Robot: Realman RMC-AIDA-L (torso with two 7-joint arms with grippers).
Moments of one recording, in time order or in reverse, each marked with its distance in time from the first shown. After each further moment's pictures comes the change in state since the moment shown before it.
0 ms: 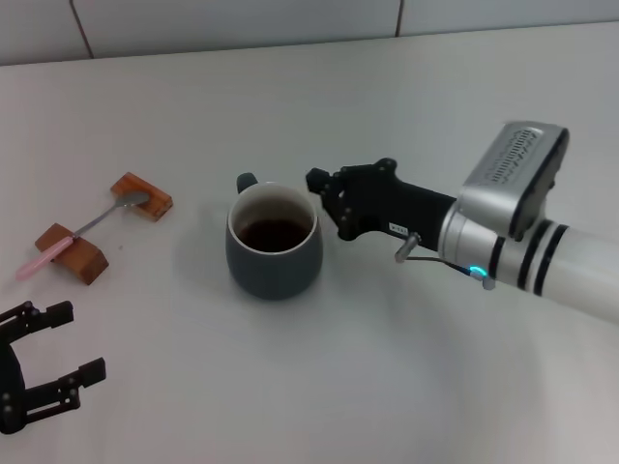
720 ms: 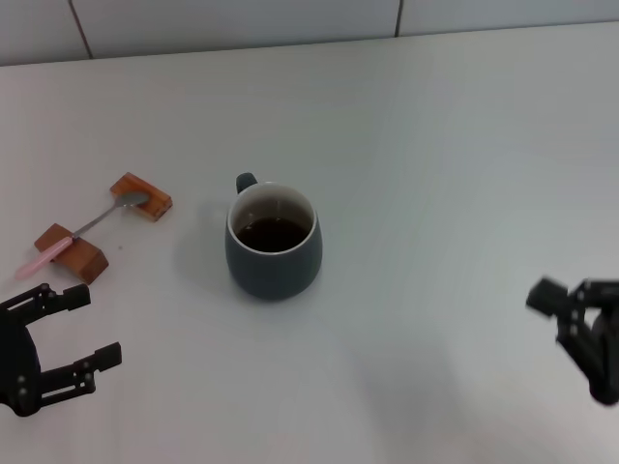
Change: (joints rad) left arm -0.038 -0.007 0.000 -0.001 0.000 0.012 0.002; right arm -0.518 -0.012 0.174 -0.508 -0.305 -0.978 0.089
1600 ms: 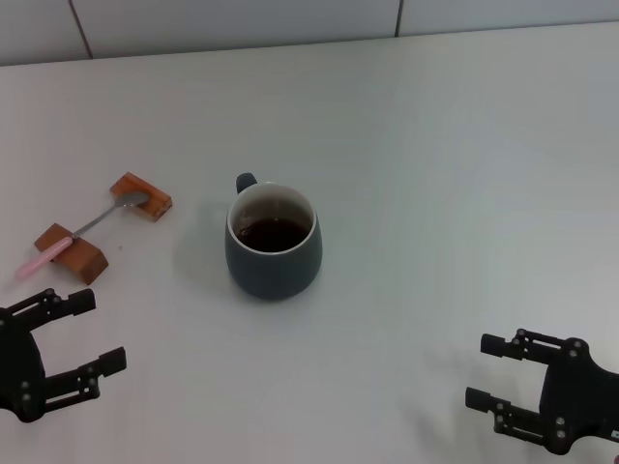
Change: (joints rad) left arm 0.001 -0.005 -0.008 -0.011 0.008 0.012 -0.005; right arm 0.033 0.004 -0.046 -0.018 -0.211 0.263 0.040
